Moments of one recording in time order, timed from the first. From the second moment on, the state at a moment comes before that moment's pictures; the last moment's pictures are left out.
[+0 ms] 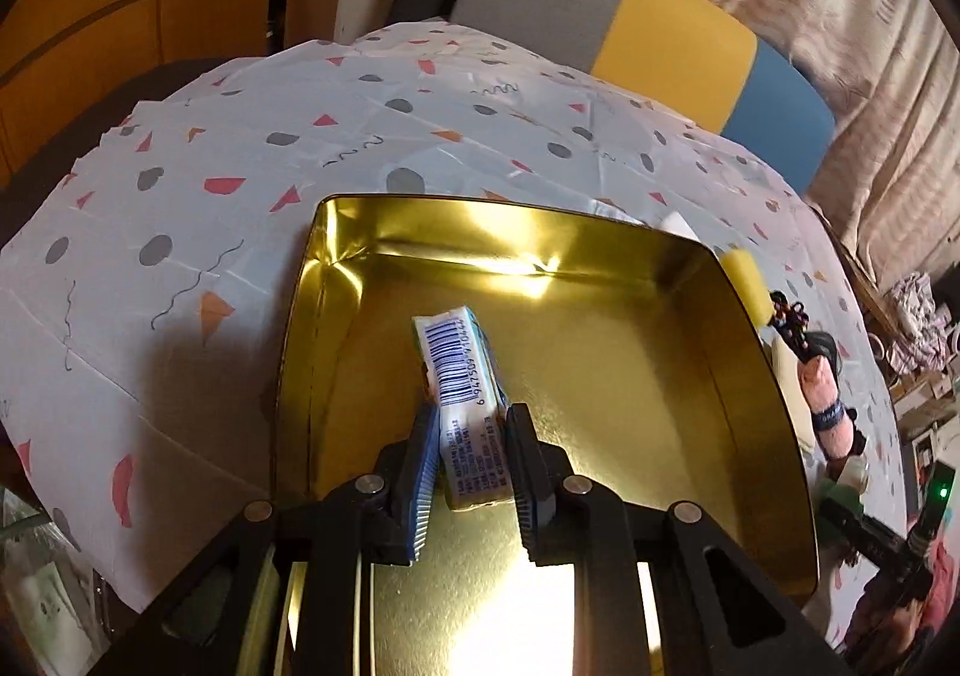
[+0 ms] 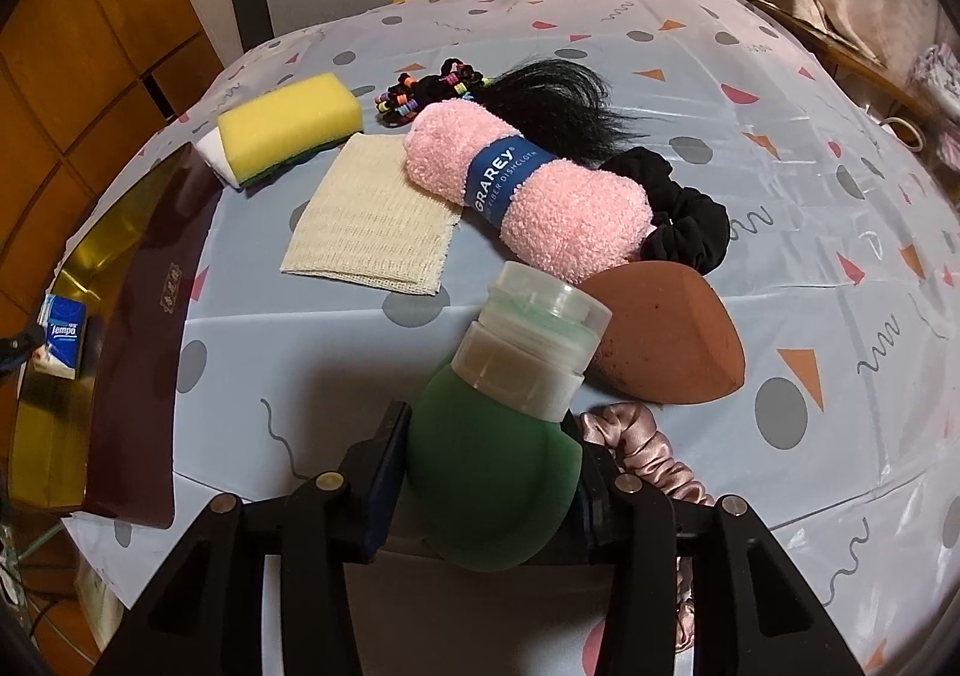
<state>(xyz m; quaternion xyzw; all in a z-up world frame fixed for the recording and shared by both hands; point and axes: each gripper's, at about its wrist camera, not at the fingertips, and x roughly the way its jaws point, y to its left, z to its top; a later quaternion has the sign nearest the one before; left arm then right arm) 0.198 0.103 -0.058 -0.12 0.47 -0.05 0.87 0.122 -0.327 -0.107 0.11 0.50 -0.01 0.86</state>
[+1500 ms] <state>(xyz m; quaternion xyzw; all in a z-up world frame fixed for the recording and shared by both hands) 0.088 0.052 -0.014 -0.09 0.40 -0.01 0.91 0.098 -0.279 -0.051 0.07 0.41 0.05 0.91</state>
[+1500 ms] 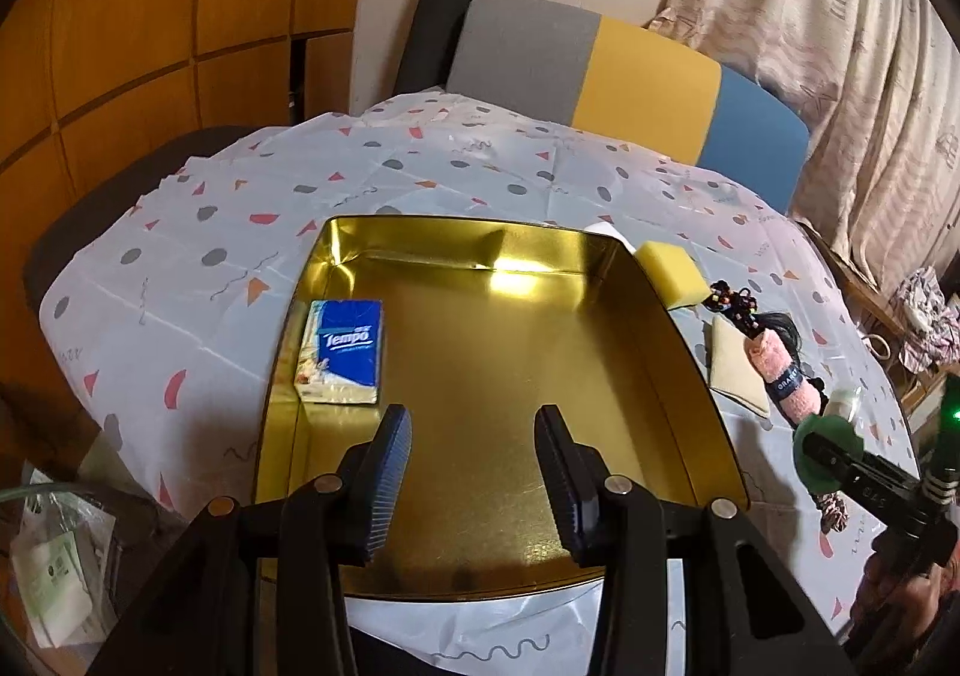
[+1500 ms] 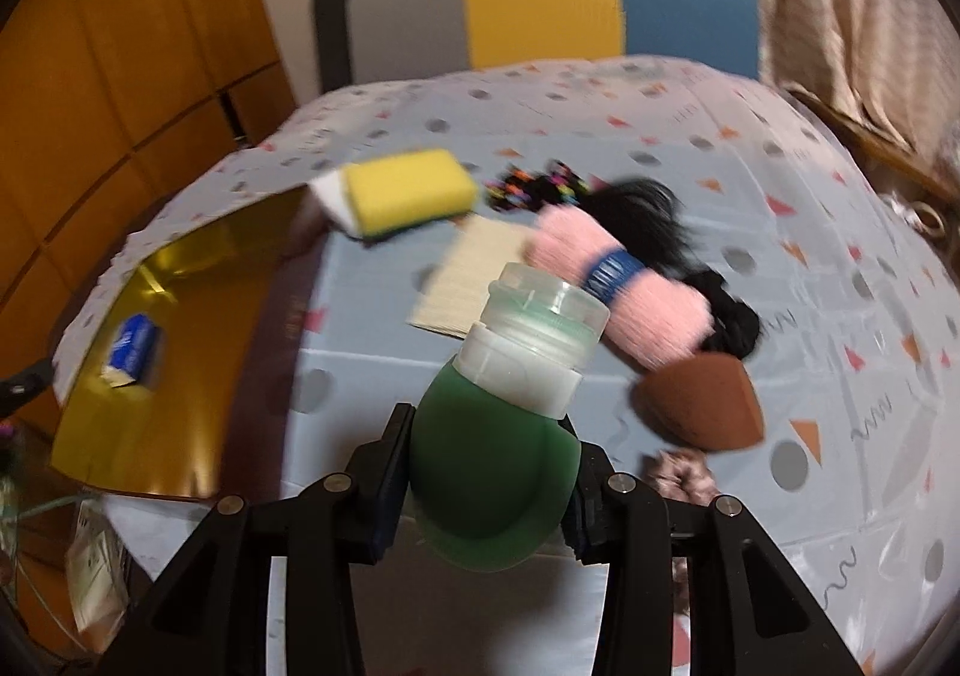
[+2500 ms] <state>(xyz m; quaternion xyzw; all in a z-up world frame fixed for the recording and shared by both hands) 0.069 0.105 -0.034 -0.11 0.42 0.03 0.90 0.148 -0.079 -0.057 0.03 0.48 0.27 0.84</state>
